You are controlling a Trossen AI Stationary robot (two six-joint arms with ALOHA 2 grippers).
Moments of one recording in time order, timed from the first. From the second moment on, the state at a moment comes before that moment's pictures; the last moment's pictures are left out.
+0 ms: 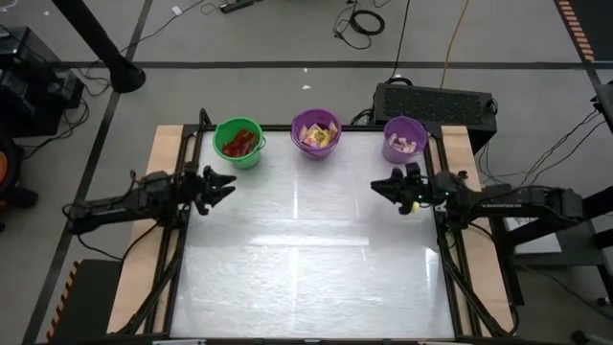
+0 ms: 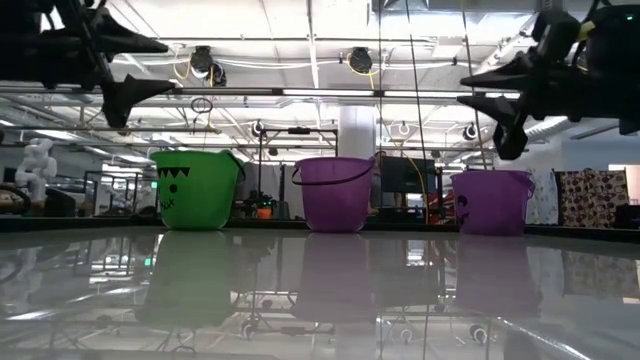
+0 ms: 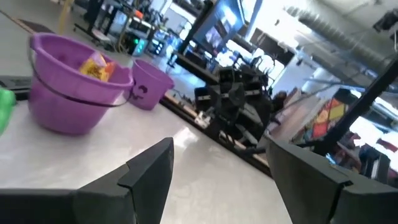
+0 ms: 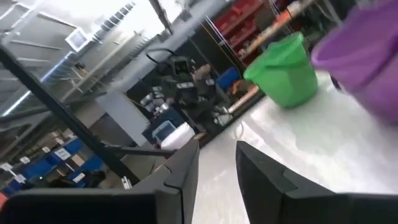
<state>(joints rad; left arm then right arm) 0.16 0.08 0.13 0.01 -0.01 -0.57 -0.24 0.68 0.01 0.77 -0.13 0.76</state>
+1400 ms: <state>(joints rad) 0.16 0.00 0.03 0.00 0.03 -0.35 -0.31 0.63 0.01 0.19 -0.11 0.48</state>
